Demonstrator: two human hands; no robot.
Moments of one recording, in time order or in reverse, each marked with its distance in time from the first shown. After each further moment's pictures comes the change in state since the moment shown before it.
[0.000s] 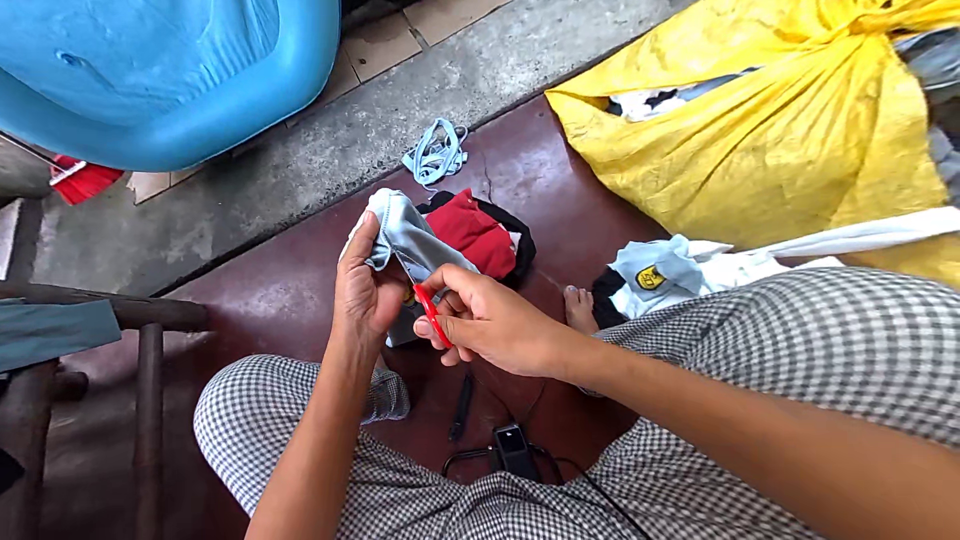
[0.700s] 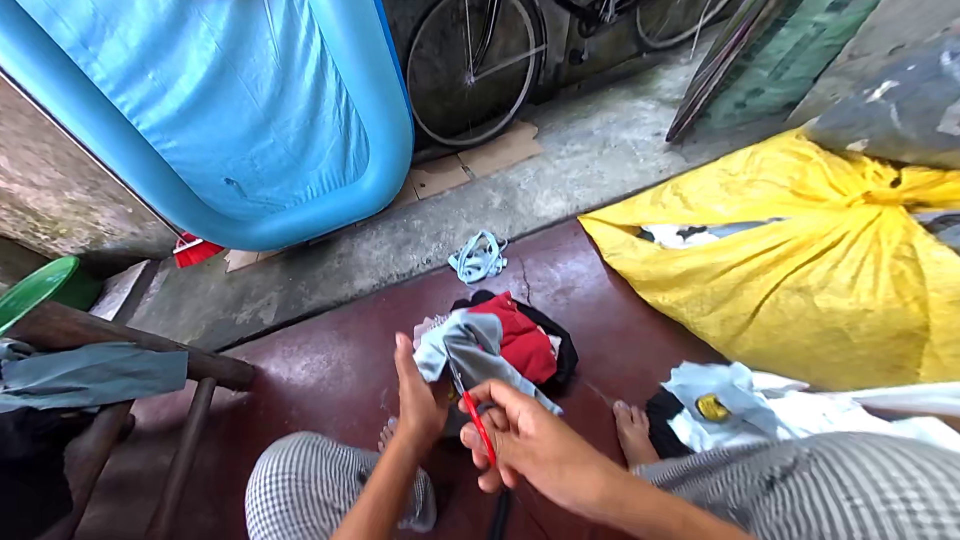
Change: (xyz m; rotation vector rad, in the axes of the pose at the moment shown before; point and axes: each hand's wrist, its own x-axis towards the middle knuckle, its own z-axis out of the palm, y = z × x) left_hand -0.012 -0.017 -0.031 0.412 -0.047 0.167; right_hand -0.011 0.008 0.010 0.204 -0.054 -0.042
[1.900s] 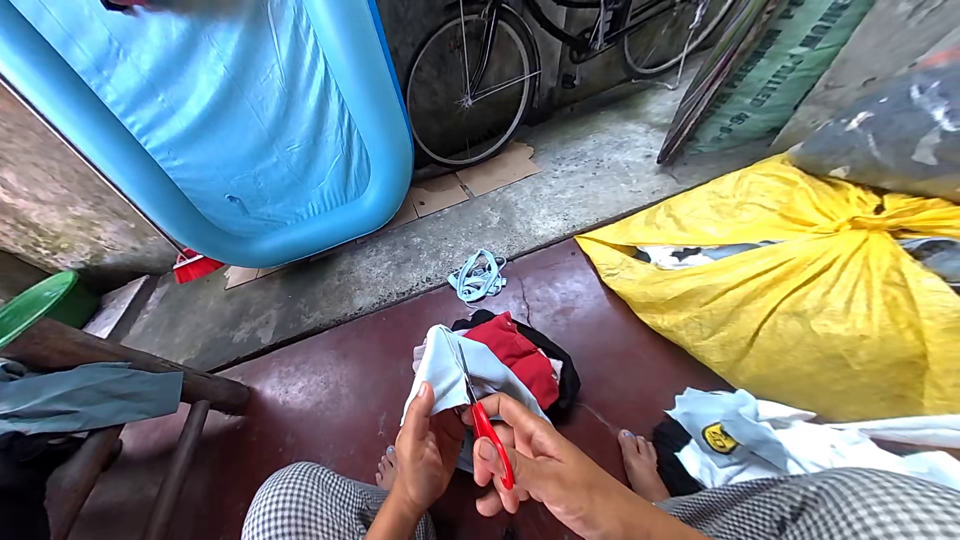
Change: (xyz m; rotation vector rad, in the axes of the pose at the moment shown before) left_hand -0.021 0.009 -0.002 -0.307 -0.306 0.082; right_hand 0.005 -0.006 -0.010 0.174 -0.100 -0.167
